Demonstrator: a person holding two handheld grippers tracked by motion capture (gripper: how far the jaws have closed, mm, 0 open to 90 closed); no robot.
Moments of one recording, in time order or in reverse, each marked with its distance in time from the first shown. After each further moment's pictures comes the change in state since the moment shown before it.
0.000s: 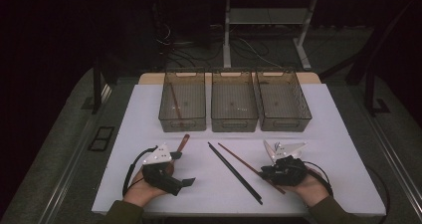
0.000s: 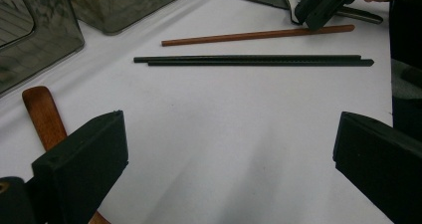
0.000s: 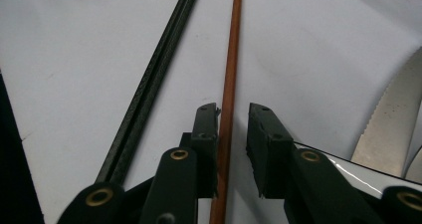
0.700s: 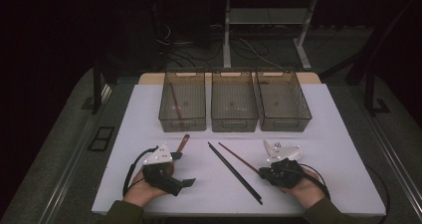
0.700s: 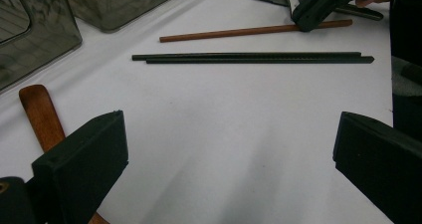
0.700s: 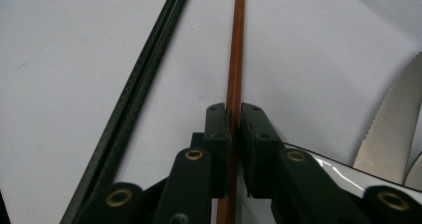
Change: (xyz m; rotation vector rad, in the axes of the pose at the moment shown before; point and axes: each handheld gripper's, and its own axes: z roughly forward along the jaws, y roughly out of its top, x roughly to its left) left arm -0.001 0.000 0.001 0.011 -0.002 0.002; right arm 0.010 0.001 0.008 0.025 -0.076 -0.047
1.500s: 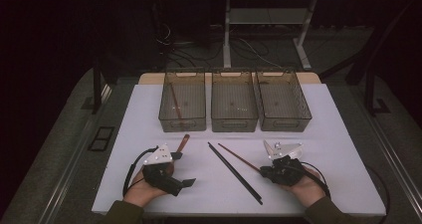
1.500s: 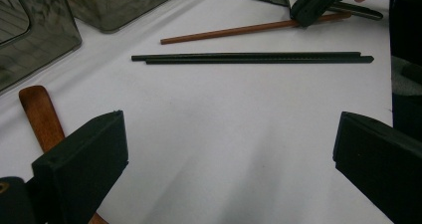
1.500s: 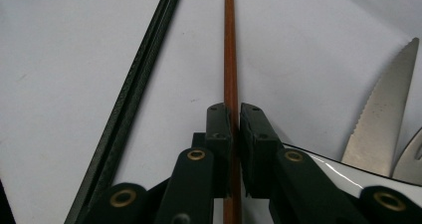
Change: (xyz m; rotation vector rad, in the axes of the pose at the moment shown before) left arm 0.000 0.000 0.000 0.000 0.000 0.002; right arm -0.005 0.003 -0.003 0.006 0.003 0.047
